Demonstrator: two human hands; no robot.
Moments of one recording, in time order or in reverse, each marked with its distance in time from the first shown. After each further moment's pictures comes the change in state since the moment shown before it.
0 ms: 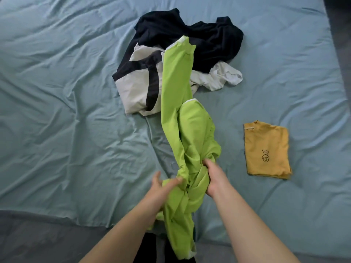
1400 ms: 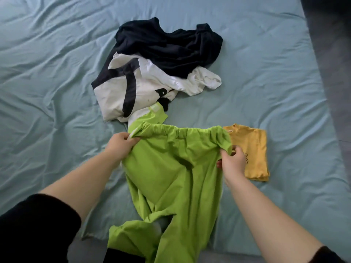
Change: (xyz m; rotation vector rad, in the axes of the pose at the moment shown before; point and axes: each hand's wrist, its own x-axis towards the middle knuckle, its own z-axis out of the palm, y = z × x) left_hand 0.058 0.121 -0.016 0.582 0.458 0.400; right_hand 0.026 -0.096 -0.094 -0.508 0.410 -0.679
